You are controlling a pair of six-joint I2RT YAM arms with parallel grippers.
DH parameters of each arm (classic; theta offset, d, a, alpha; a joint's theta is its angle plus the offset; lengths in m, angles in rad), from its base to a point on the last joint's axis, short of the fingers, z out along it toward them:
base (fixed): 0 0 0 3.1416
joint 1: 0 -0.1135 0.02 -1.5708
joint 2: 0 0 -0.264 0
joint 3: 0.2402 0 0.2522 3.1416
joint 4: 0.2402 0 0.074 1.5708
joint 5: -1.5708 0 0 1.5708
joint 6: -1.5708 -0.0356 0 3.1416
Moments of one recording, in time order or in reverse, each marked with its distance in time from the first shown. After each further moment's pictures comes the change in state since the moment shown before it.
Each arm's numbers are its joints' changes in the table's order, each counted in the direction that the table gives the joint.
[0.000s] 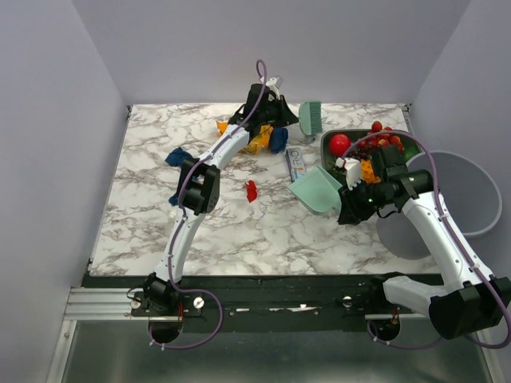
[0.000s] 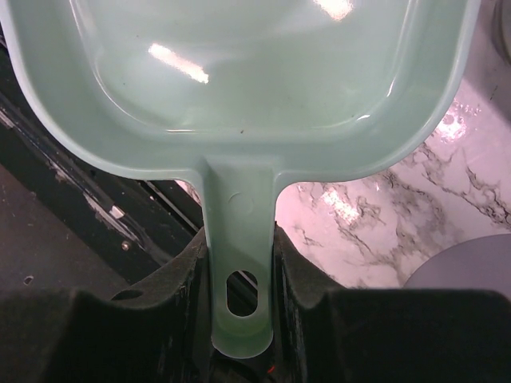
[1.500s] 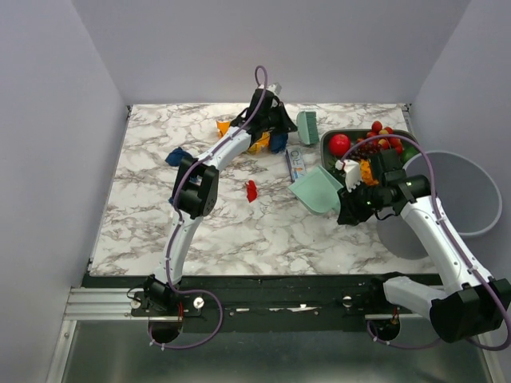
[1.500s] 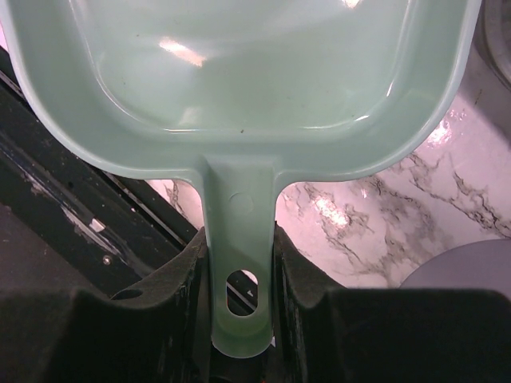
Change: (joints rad) left arm 0.043 0.127 -0.169 0.055 0.135 0.114; right arm 0.000 0.028 -0.072 -0.080 -0.028 -0.006
